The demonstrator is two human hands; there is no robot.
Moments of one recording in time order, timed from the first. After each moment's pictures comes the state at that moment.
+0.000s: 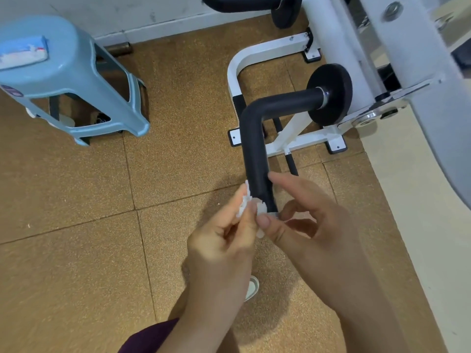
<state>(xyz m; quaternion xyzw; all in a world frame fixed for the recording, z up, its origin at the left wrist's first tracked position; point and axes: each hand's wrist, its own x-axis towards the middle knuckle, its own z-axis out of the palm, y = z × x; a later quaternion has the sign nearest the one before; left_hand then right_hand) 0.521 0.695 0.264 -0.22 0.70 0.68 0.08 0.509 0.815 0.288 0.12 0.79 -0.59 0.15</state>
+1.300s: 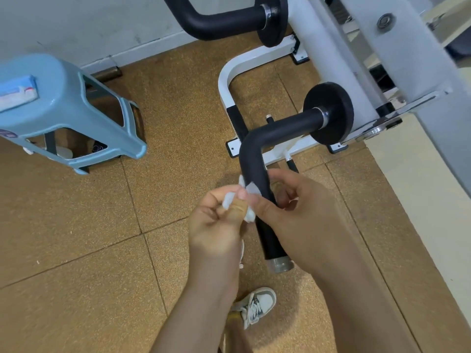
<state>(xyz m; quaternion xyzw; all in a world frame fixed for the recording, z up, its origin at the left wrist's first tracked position) 0.443 0.686 0.253 -0.28 0.58 0.75 0.15 0.443 0.797 0.274 0.21 0.80 -0.54 0.18</state>
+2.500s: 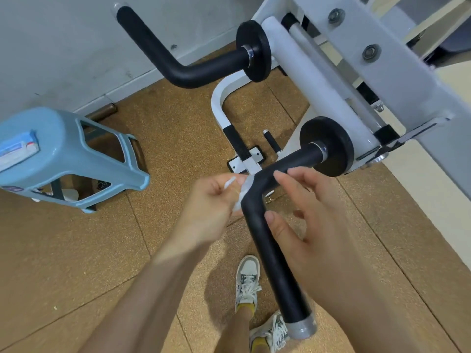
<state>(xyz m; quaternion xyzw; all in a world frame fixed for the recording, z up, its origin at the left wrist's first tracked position) 0.331 0.671 0.240 -0.03 0.75 0.59 0.30 0.419 0.803 0.260 0.13 0.89 -0.45 0.02</state>
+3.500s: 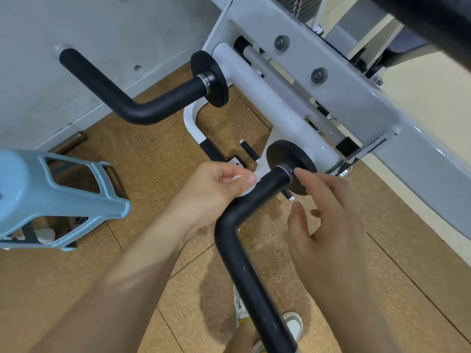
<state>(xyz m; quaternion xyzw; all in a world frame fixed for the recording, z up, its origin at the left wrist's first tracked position) 0.267 0.719 0.242 0.05 0.77 0.48 0.41 0.403 0.827 0.255 0.28 0.87 -0.39 -0.13</state>
